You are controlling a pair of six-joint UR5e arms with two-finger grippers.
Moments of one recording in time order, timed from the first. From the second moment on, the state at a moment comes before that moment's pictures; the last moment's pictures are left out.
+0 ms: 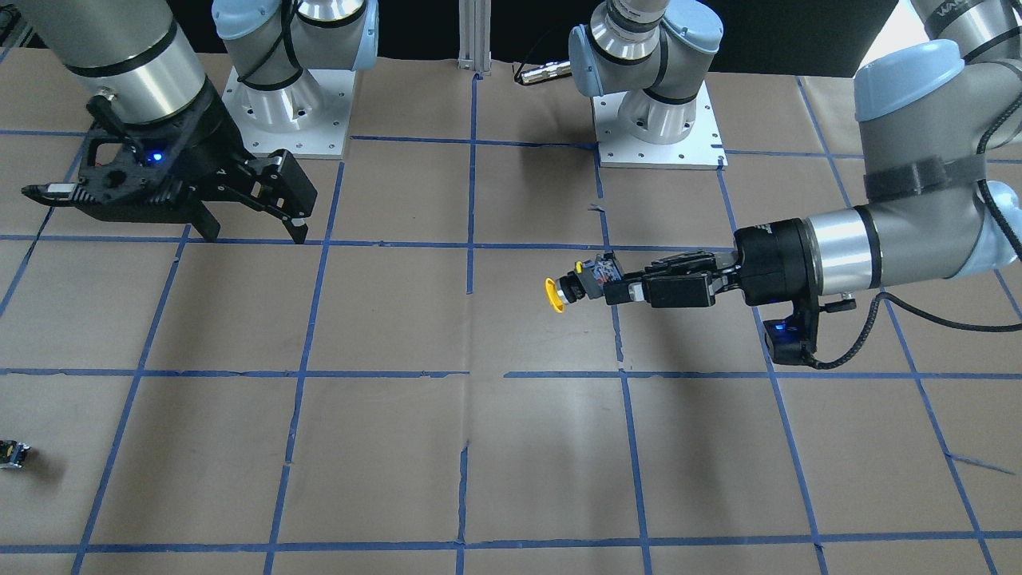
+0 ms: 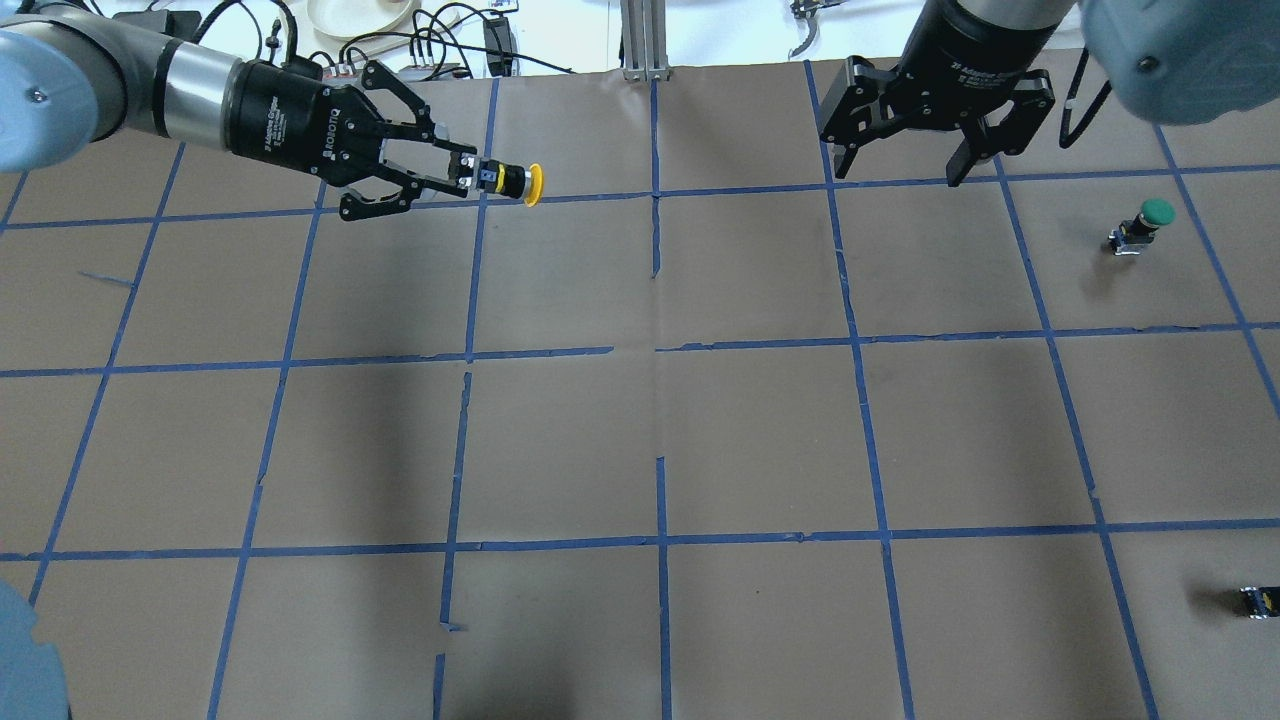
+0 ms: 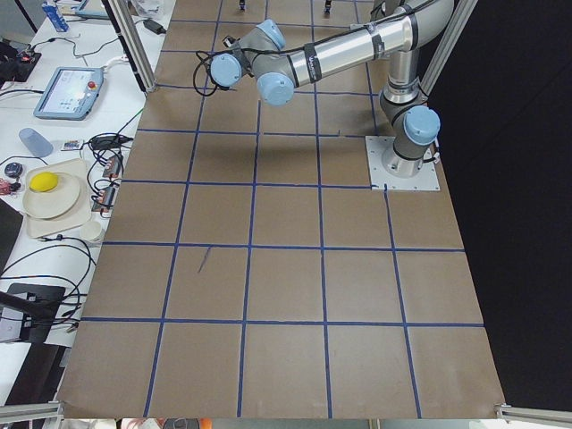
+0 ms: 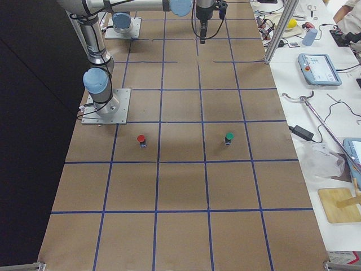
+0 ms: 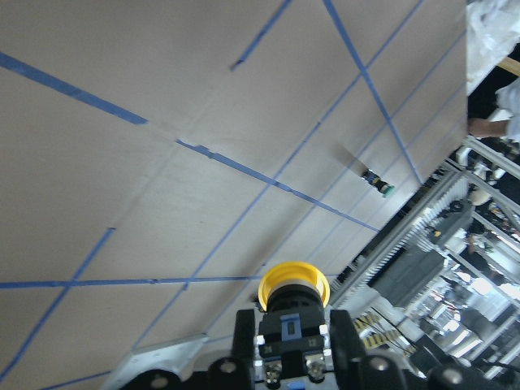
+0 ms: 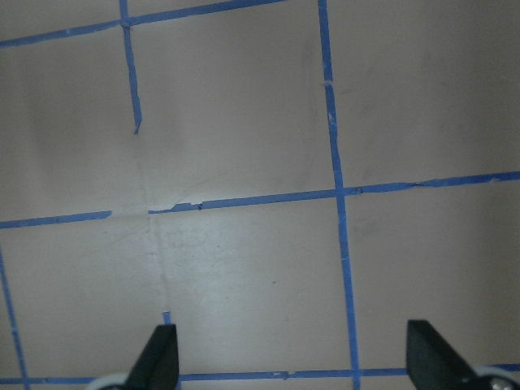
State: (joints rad) left arm -1.32 -1.85 -1.54 -1.93 0.47 -0.11; right arm 1.55 -1.49 1.47 -1.59 -1.41 0.10
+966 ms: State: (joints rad) left arm -1.47 -1.85 -1.63 -2.05 -0.02 -0.23; right arm 1.29 -1.48 1.55 -1.26 -0.48 0.12
